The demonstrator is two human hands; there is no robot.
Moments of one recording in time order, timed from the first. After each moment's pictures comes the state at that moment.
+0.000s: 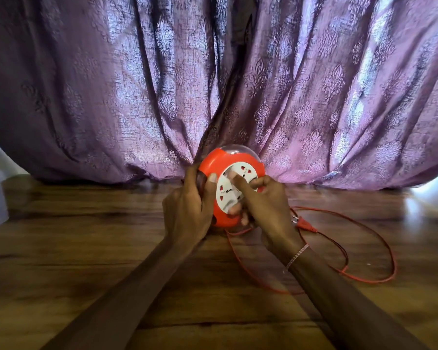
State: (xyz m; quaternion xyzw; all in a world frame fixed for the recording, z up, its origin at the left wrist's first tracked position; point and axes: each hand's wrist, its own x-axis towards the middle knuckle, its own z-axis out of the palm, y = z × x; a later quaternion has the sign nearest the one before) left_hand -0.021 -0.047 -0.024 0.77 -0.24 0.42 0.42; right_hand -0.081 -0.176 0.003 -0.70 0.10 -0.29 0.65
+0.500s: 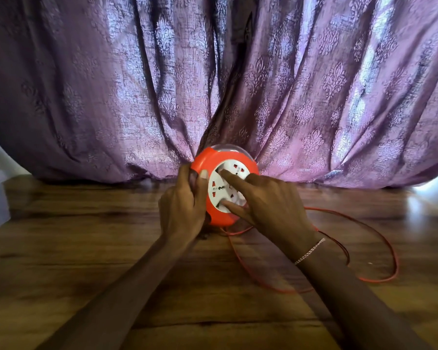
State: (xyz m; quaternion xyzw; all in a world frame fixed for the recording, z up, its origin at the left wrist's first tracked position) left_hand -0.014 -0.040 -0.026 0.76 -0.22 0.41 0.46; right_hand -0.085 -0.208 -0.001 -0.87 -0.13 -0.47 -0.12
